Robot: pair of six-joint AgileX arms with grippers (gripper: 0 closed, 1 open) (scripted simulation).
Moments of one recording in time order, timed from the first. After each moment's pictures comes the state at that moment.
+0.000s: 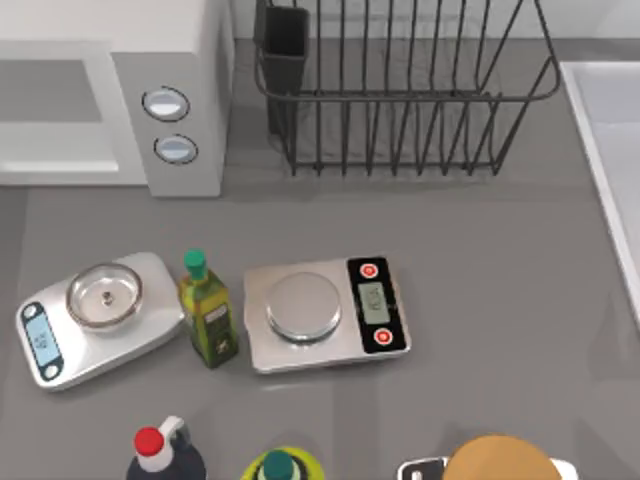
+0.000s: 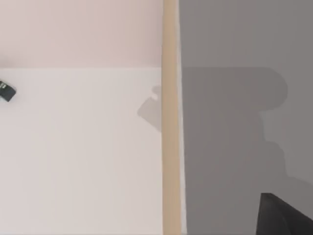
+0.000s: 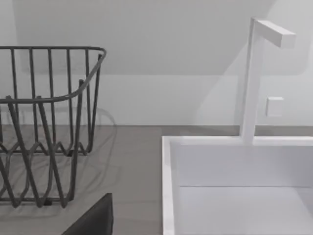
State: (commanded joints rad) left arm 1.02 1.79 1.02 -0.33 0.66 0.89; right arm 0.00 0.00 0.00 0.00 0.00 0.00
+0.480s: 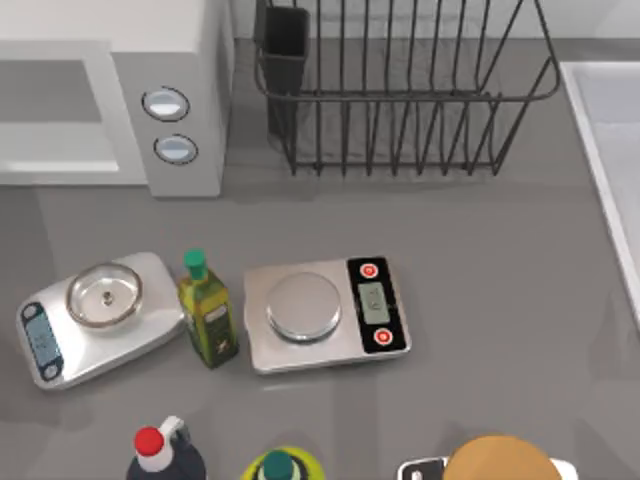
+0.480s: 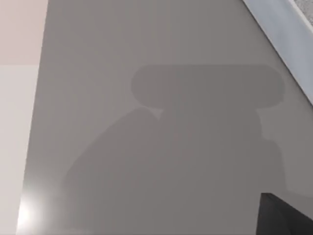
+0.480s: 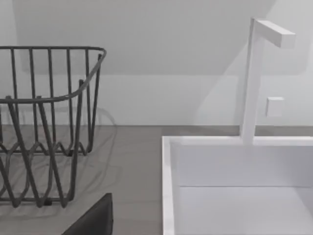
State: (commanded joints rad) left arm 0.86 1.53 0.71 -0.20 0.58 0.72; right arm 0.00 0.00 0.00 0.00 0.00 0.00
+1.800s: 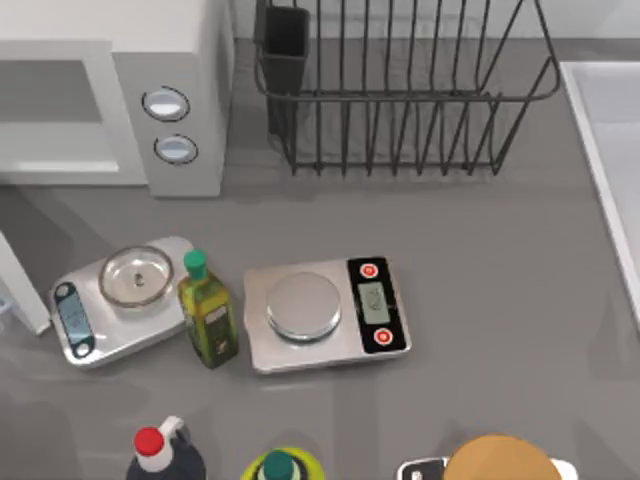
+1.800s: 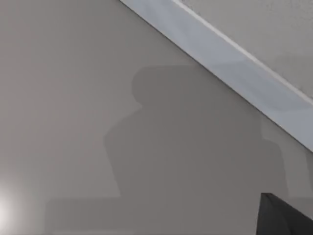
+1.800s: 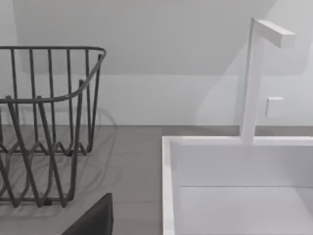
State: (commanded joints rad) left arm 0.47 1.18 0.42 -0.09 0.35 0.36; right arm 0.00 0.00 0.00 0.00 0.00 0.00
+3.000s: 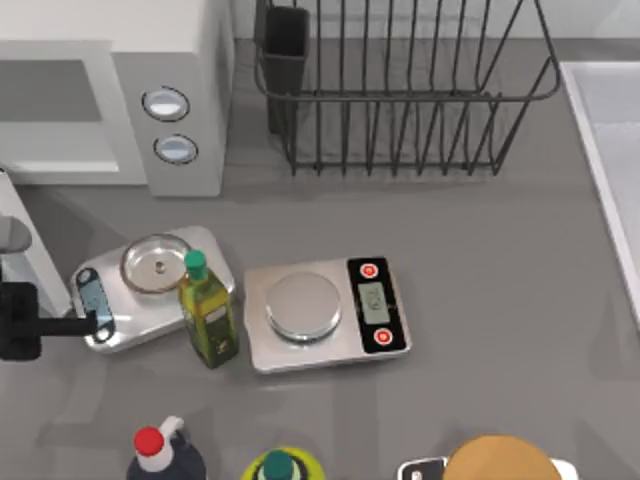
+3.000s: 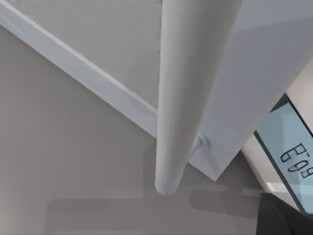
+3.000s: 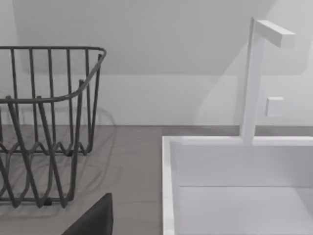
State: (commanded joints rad) left arm -0.08 1.06 0.36 -0.08 -0.03 -0.04; right arm 0.00 0.00 0.00 0.00 0.00 0.00
